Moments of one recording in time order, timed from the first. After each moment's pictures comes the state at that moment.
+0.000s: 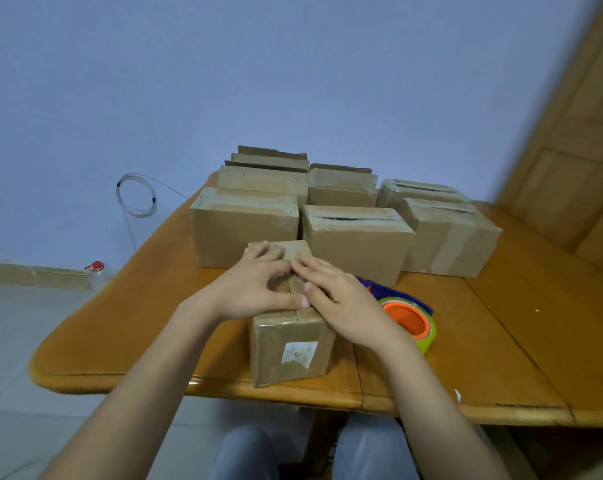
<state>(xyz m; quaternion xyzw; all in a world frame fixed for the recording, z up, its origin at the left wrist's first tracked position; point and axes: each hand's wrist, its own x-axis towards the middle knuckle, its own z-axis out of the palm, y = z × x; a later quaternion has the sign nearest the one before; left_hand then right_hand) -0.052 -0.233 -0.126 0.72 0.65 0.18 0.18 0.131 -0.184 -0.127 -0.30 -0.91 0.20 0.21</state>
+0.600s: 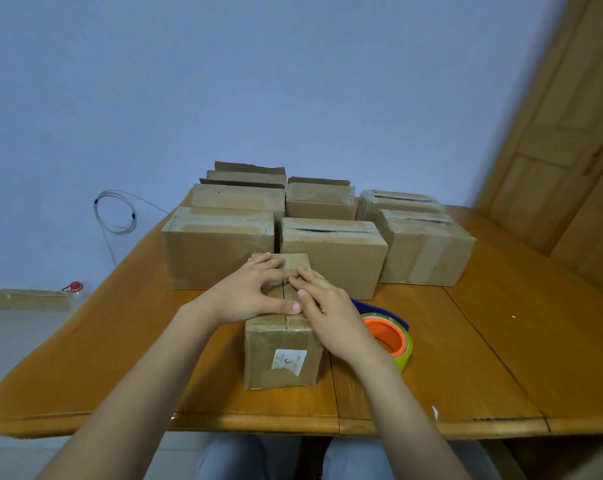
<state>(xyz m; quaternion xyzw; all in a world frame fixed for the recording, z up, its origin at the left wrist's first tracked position) -0.044 -0.183 -0.124 0.74 0.60 0.20 0.20 0.143 -0.160 -0.136 -0.35 -0.86 0.24 0.27</state>
